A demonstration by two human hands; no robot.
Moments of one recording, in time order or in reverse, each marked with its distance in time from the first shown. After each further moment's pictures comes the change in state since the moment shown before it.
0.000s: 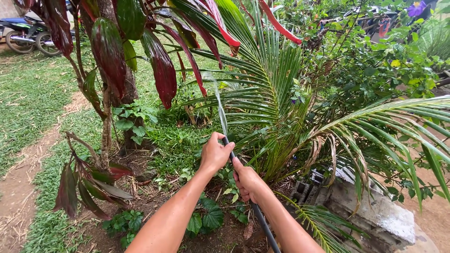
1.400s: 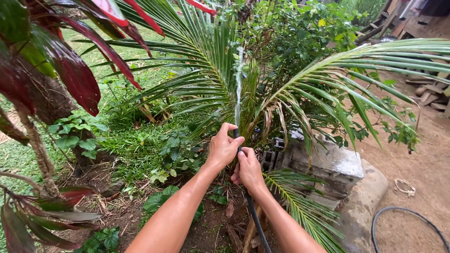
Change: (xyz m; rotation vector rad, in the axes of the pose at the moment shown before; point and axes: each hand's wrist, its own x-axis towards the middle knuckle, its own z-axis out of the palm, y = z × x) left_hand -0.050 0.072 0.101 -0.009 -0.297 0.233; right_hand -0.040 0.060 -0.071 0.138 0.506 -0.431
